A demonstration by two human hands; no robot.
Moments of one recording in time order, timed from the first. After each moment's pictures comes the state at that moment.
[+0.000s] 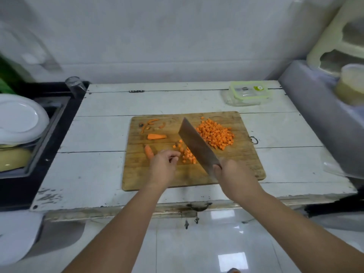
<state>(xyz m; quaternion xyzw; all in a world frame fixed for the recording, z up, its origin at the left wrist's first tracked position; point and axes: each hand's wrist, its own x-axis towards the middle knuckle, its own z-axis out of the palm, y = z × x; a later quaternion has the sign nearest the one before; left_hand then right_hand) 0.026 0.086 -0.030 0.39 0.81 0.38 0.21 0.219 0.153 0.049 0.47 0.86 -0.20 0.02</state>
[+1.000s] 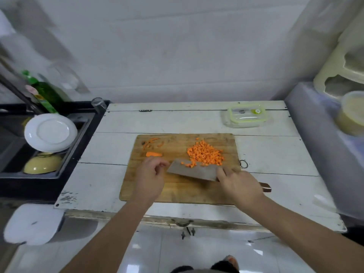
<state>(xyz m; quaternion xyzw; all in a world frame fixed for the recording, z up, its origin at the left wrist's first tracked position) 0.073 0.087 0.072 0.37 0.83 0.40 0.09 0.280 0.253 0.057 0.23 0.97 0.06 0.06</state>
